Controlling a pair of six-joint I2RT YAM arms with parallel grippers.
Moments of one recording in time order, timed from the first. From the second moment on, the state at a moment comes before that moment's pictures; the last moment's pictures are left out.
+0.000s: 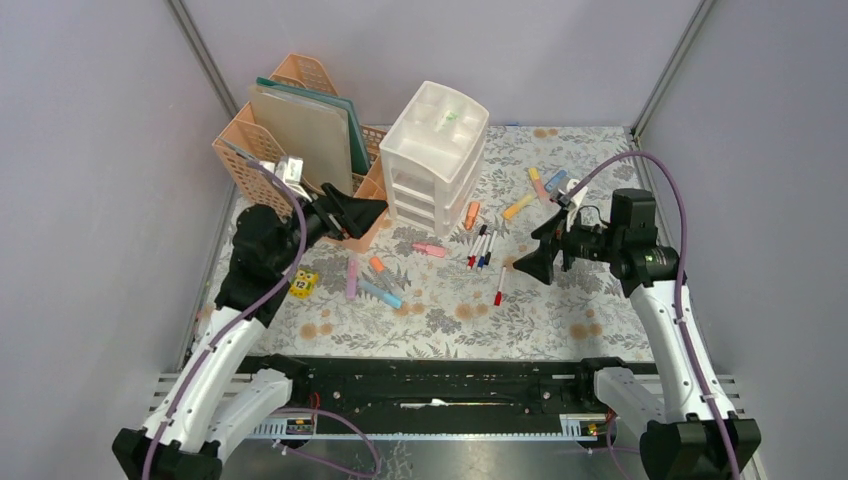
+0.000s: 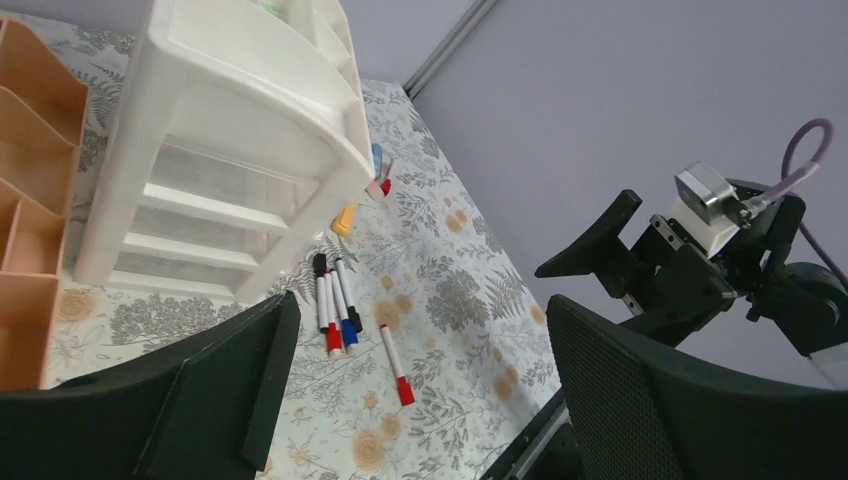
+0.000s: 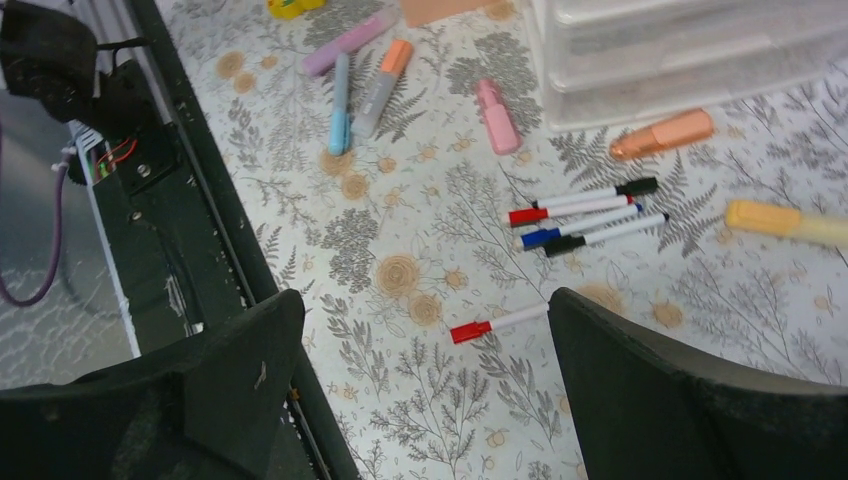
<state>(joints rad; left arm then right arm) -0.27 0.81 0.83 0.00 0.45 -0.68 0.09 0.94 0.95 -0.68 -0.96 -0.37</state>
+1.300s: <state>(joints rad) -0.67 1.80 1.73 -0.58 -0.66 -0.96 -0.05 0.87 0.84 -0.56 -0.98 -0.28</state>
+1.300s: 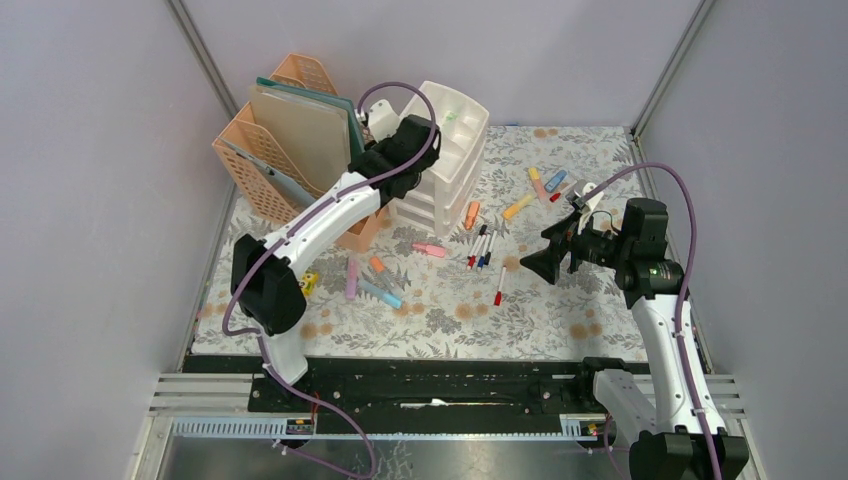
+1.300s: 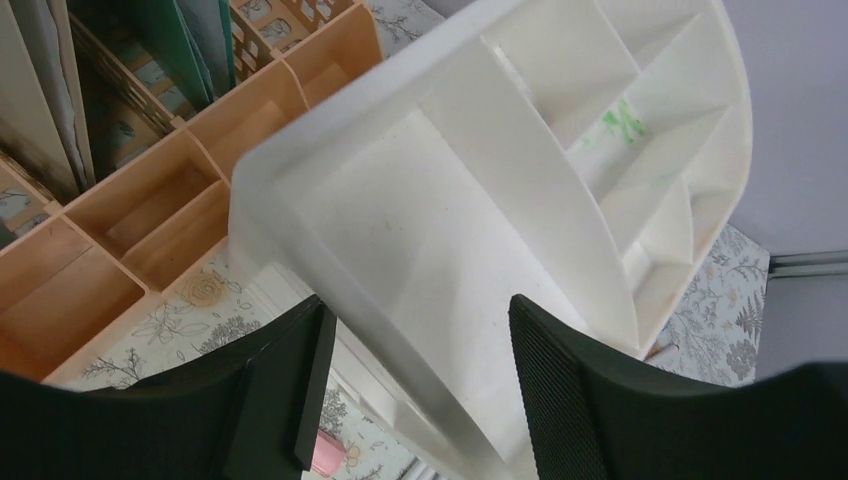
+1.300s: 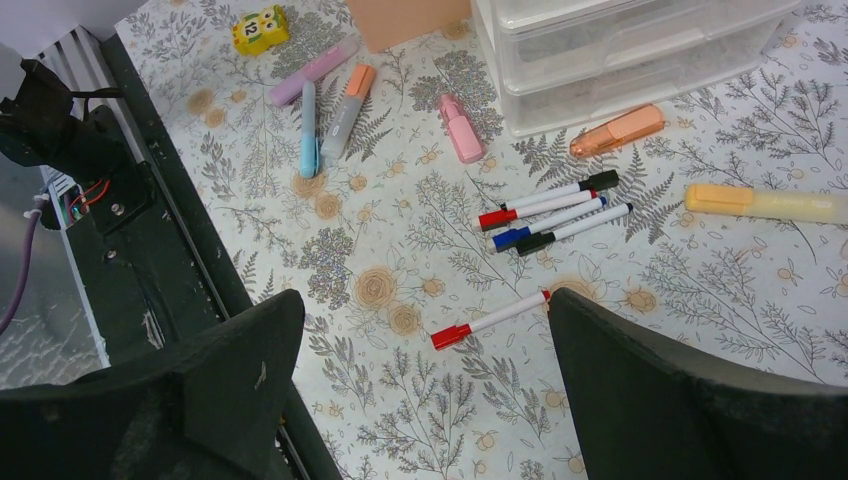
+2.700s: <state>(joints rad) -0.57 1.99 1.94 -0.33 -0.39 -0.58 -0.06 0.89 0.82 -0.52 -1.03 -0.21</state>
